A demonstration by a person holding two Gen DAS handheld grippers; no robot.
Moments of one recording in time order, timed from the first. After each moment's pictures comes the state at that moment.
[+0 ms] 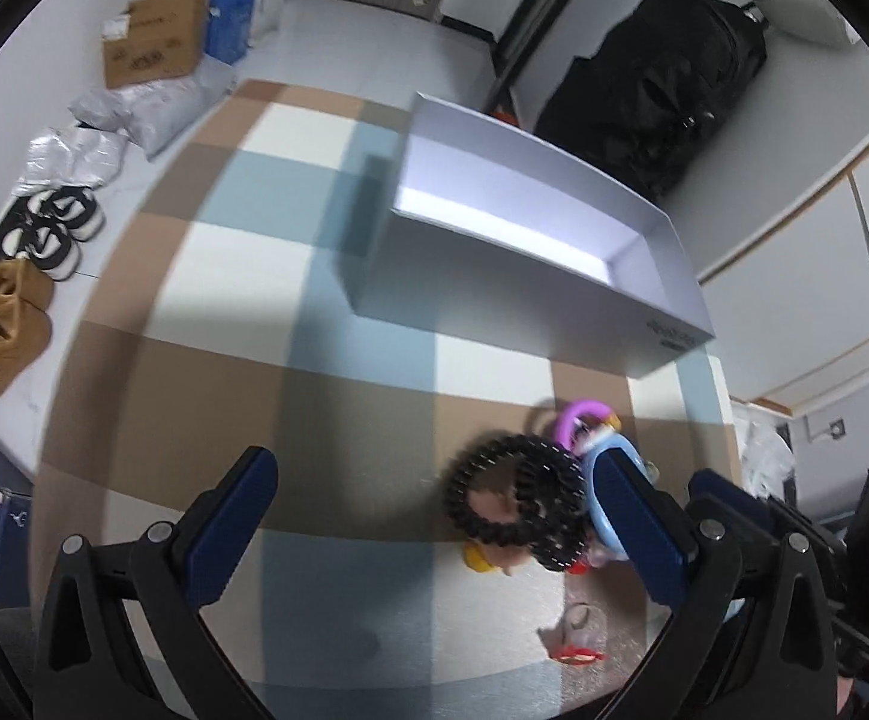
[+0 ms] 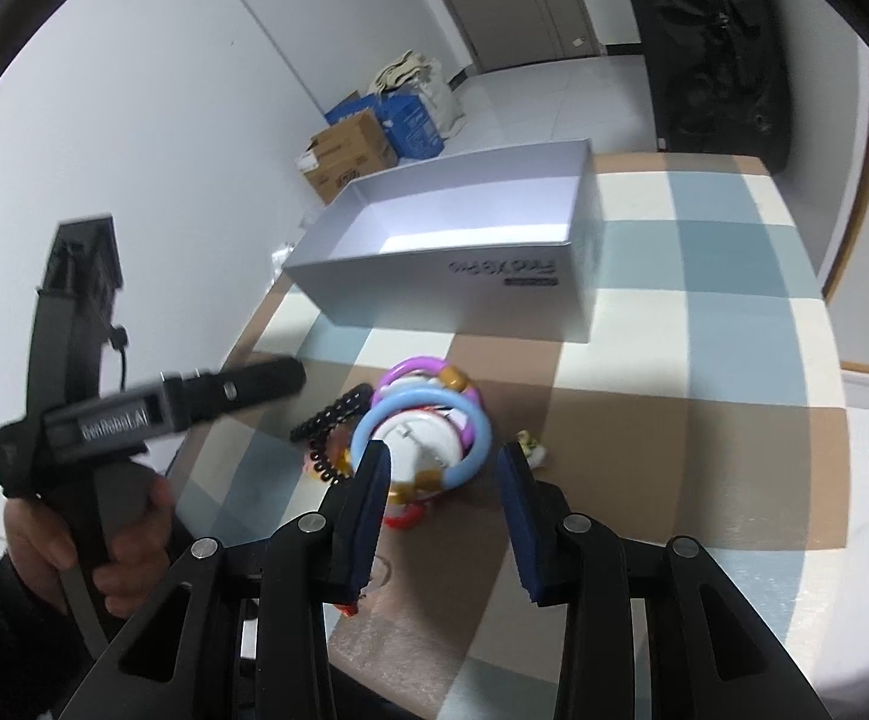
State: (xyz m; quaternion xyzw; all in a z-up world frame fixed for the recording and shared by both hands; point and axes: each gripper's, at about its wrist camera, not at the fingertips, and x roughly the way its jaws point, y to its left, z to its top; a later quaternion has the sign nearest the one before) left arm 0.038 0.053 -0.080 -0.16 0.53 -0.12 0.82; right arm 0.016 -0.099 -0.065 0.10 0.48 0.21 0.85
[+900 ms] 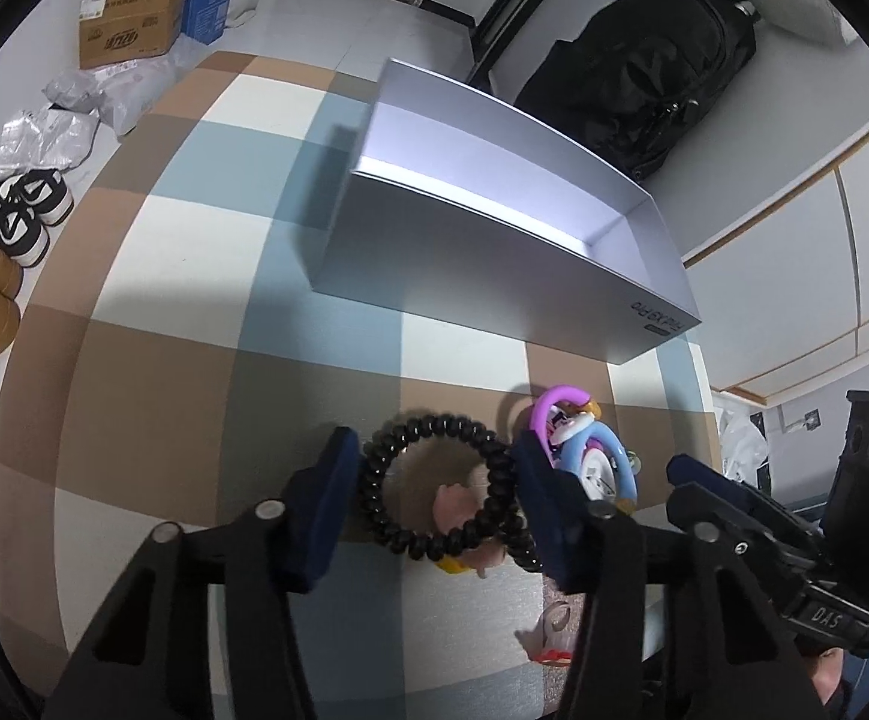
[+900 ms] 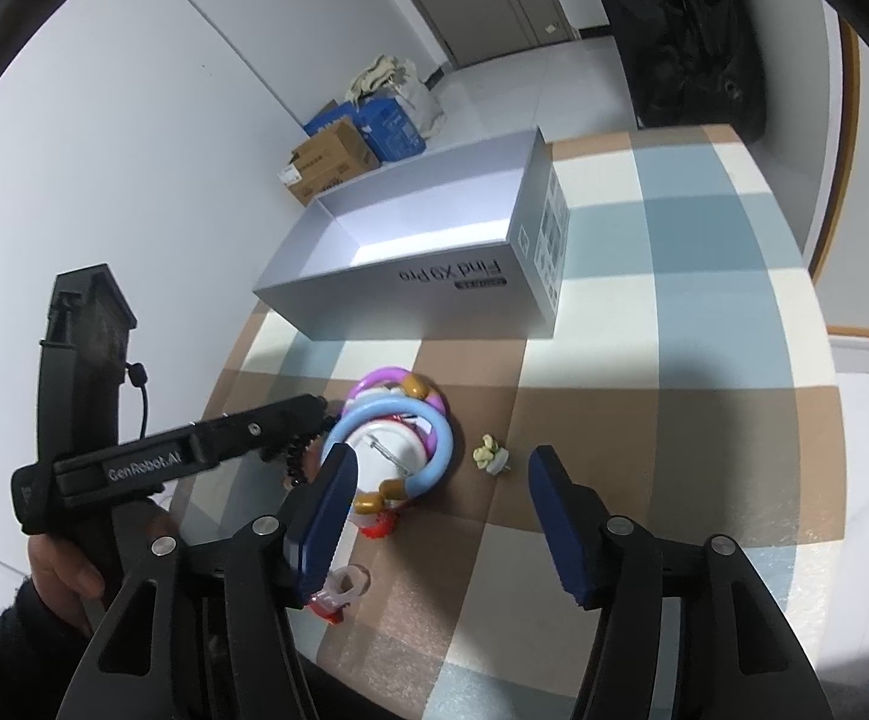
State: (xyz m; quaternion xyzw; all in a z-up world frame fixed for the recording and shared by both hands) left arm 0.049 0.057 -0.085 -0.18 0.54 -0.14 0.81; right arm 0.026 -0.116 -0.075 0.14 0.50 0.21 0.83
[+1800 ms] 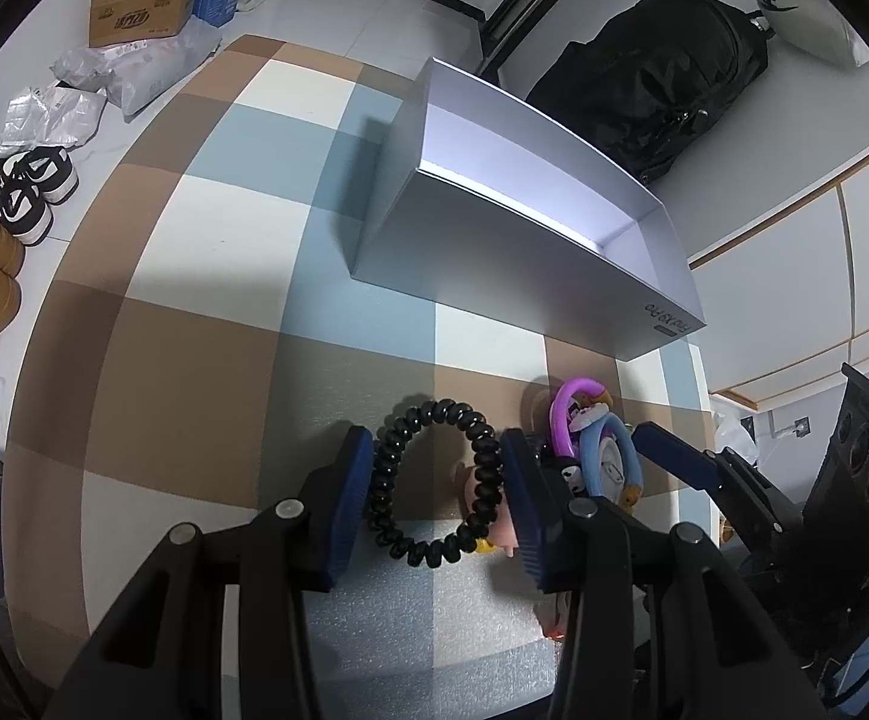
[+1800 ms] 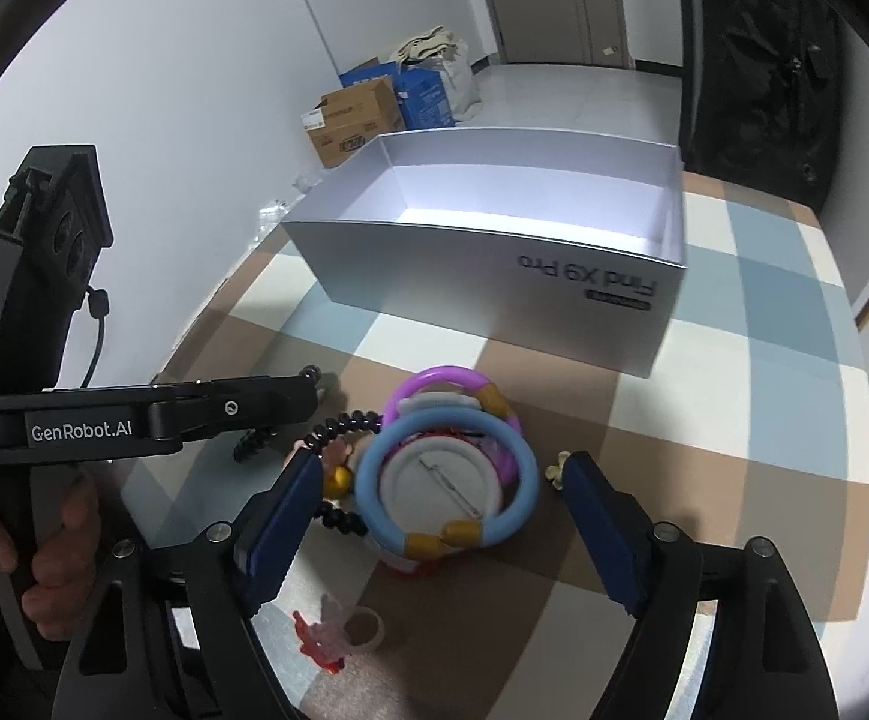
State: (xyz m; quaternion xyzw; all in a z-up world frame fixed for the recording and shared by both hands) left arm 0.050 0.069 -0.085 -0.20 0.55 -0.14 0.80; right arm 0.032 -0.050 -0.084 0.00 0.48 0.22 0.85
